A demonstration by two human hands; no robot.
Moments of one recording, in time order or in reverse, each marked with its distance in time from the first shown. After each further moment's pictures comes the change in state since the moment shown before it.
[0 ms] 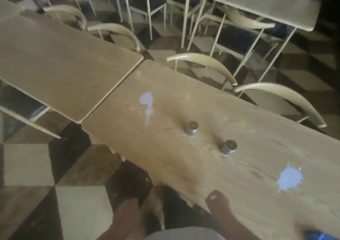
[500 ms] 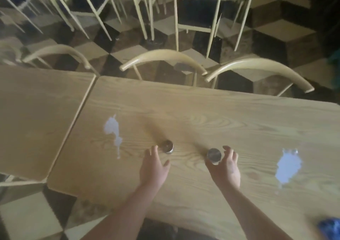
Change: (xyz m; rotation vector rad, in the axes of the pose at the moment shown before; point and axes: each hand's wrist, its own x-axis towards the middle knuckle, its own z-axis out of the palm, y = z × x) left_hand 0.111 0.246 -0.119 -0.116 0.328 0.356; right_hand 0.106 -0.069 -0.111 0.314 0.432 -0.025
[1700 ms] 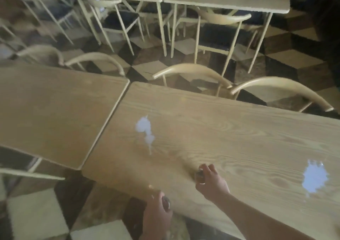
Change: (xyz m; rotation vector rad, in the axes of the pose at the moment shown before) left_hand -0.120 -0.148 -0.011 -0.089 -0.146 -0.188; right_hand -0.092 -0.047 0.086 -0.344 -0.375 -0.441
